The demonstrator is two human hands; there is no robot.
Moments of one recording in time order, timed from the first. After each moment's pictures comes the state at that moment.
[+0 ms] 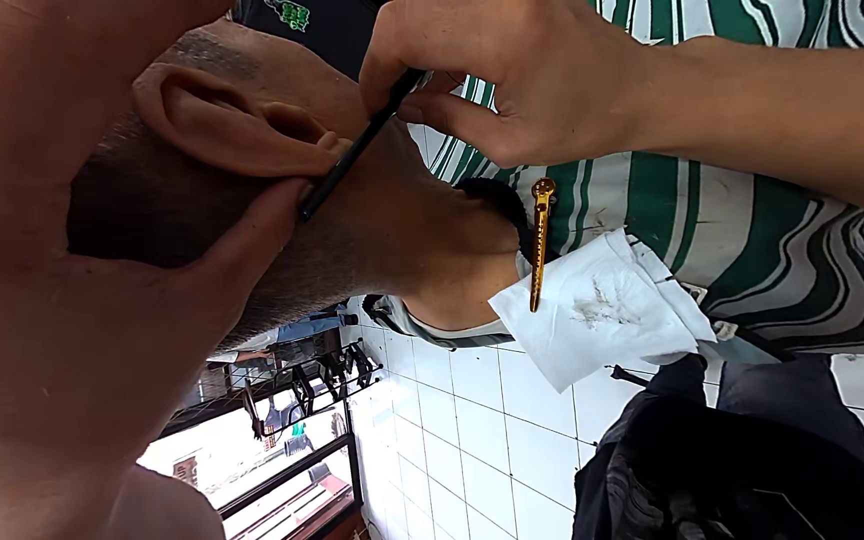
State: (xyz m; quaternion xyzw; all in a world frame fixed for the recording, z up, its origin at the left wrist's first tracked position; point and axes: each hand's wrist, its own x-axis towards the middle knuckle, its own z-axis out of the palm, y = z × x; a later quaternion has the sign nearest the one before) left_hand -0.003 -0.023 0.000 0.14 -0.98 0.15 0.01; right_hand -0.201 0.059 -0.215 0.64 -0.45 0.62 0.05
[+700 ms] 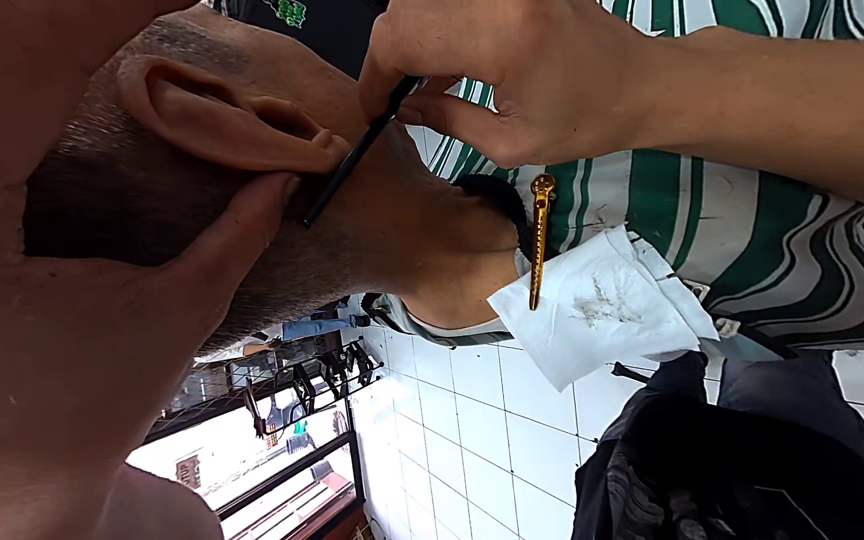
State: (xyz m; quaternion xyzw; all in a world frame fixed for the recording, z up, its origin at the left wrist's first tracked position) left_hand 0.002 -0.028 -0.001 0.14 -0.98 0.12 0.03; right_hand -0.199 0.059 -0.215 0.64 -0.45 0.62 0.06
